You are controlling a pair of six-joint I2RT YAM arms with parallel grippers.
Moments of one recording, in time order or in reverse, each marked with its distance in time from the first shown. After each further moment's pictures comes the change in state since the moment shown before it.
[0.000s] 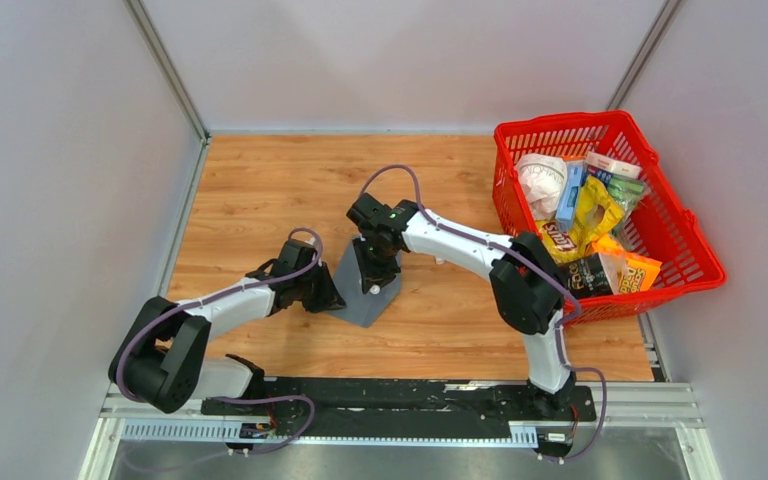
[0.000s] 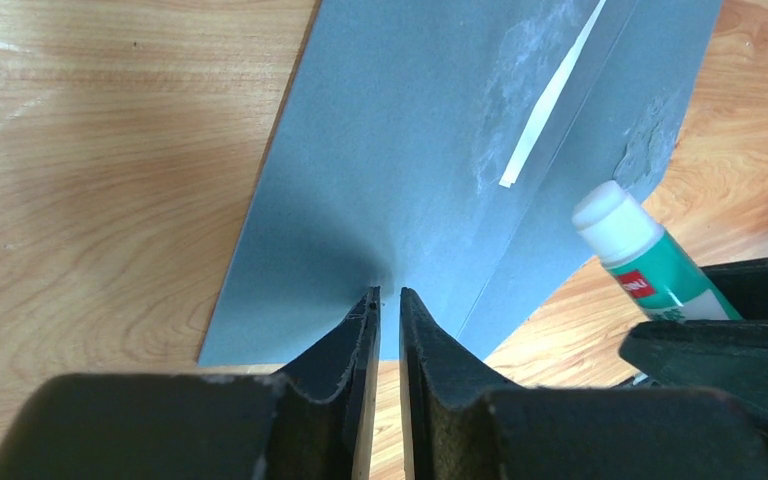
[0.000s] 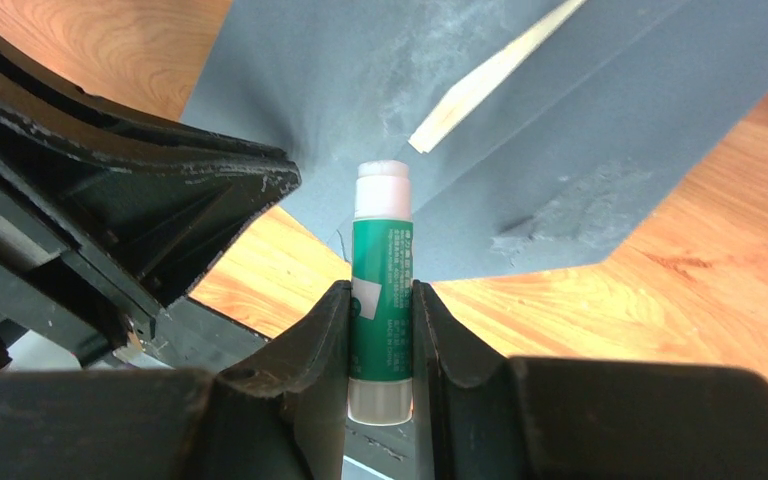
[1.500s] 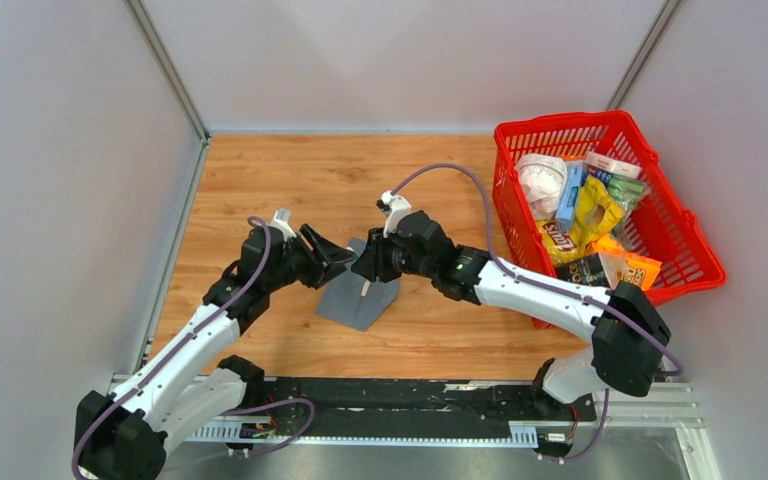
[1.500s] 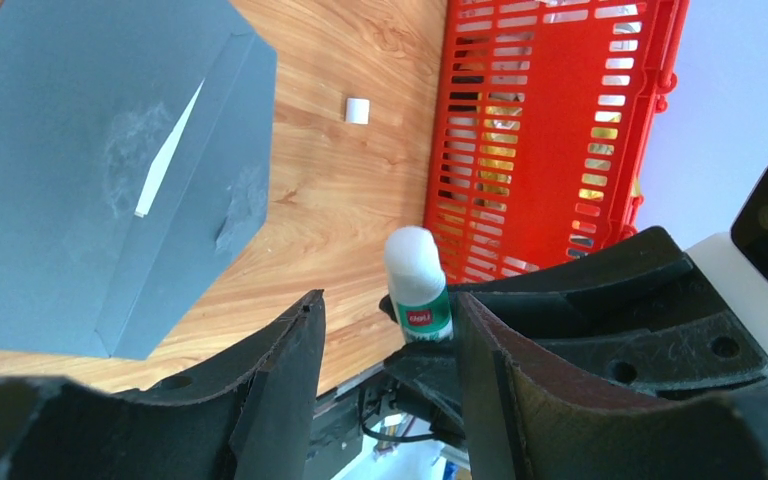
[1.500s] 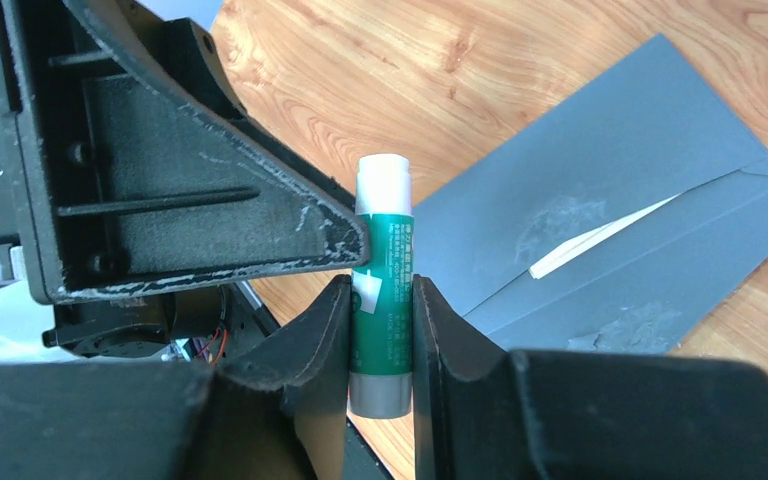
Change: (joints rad) left arm -0.001 -0.446 0.101 -0.043 0.023 -0.433; right arm 0.063 -0.573 -0.625 0.829 0.087 0.011
